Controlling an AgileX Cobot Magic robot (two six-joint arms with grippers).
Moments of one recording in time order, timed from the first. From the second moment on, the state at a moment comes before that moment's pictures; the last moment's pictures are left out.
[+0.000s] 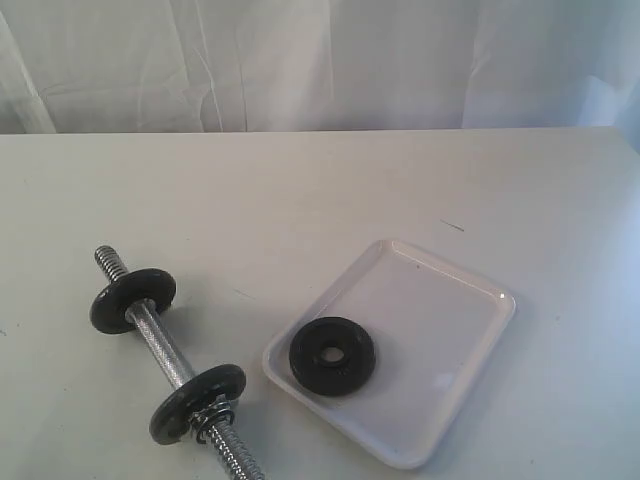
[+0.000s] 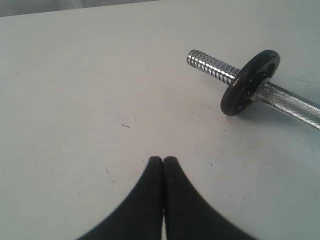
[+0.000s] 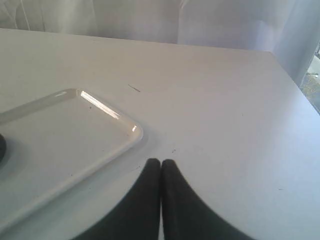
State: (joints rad) left arm -0.08 0.00 0.02 -0.06 0.40 0.10; right arm 0.08 0.01 0.00 0.03 0.34 -0.07
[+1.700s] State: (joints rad) left arm -0.08 0.00 0.02 -0.06 -0.34 0.24; right arm 0.08 0.01 0.00 0.03 0.34 -0.07
